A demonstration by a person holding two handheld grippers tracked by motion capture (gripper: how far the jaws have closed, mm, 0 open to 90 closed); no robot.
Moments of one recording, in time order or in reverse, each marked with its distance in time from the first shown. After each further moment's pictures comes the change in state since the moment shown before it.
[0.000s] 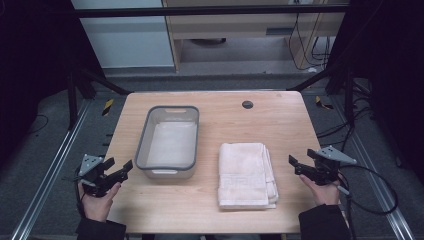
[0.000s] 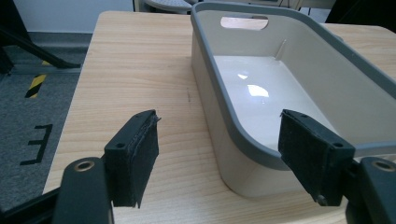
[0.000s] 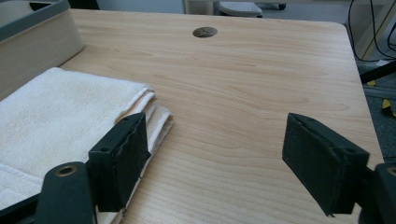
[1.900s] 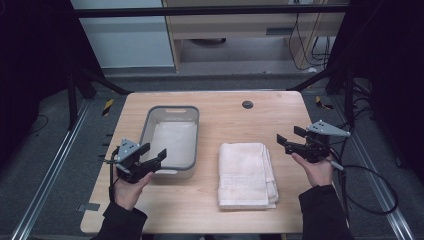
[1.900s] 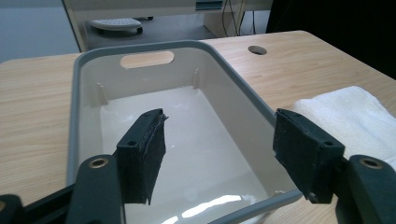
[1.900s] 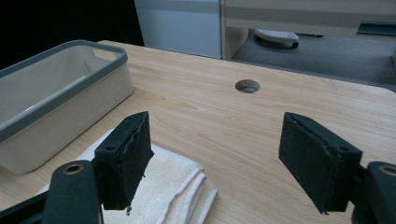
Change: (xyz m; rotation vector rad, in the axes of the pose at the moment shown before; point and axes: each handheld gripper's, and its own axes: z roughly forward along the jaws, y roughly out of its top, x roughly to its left) left arm -0.091 0.041 0.028 -0.025 -0.166 0.139; right arm 0.026 0.076 0.011 -0.053 0.138 -0.057
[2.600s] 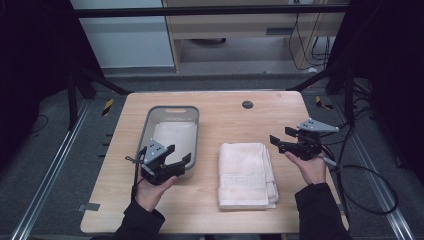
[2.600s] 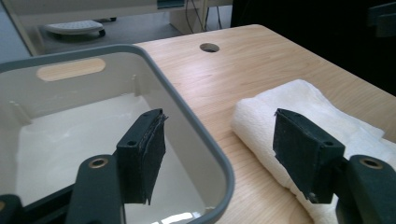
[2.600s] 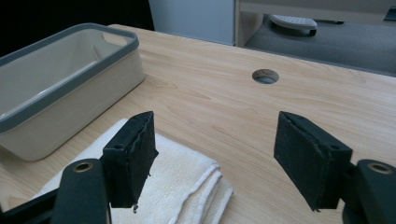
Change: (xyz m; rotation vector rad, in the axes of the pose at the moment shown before) left arm -0.054 0.004 0.023 0.009 -0.122 0.056; right arm 0.007 0.001 0.019 0.063 0.047 -0.018
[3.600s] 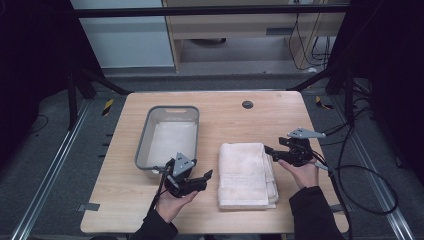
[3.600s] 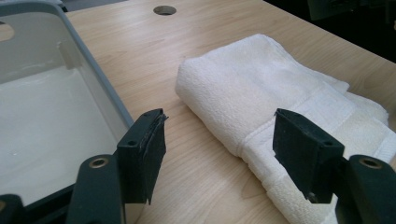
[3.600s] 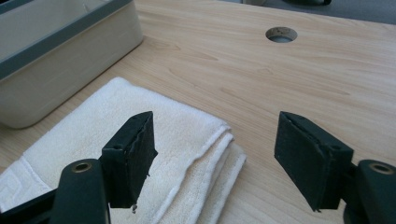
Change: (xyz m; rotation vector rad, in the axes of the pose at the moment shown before) left arm -0.047 -0.025 0.028 0.111 -0.077 0.067; right arm 0.001 -0.032 0.024 0.104 0.020 0.013
